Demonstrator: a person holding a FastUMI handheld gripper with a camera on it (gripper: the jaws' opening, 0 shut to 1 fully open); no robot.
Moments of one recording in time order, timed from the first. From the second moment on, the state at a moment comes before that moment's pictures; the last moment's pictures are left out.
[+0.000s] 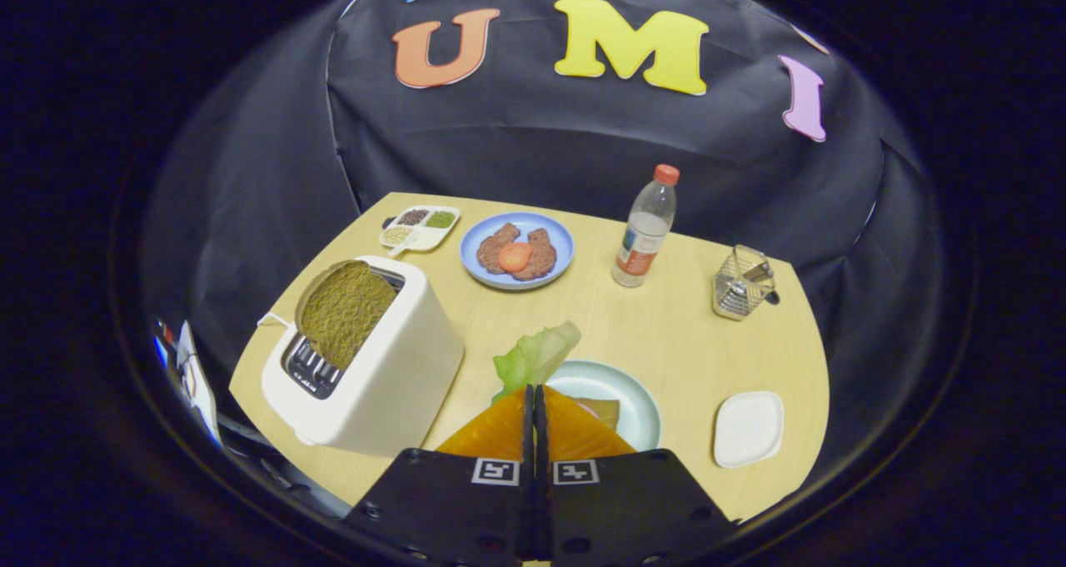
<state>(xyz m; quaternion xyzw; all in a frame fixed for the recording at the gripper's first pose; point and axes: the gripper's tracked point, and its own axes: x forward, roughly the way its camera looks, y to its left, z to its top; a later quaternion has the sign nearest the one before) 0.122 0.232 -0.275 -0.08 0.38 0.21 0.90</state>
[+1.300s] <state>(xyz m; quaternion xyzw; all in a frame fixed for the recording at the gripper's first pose) 0.135 0.149 -0.321 -0.04 0.42 0.14 0.90</state>
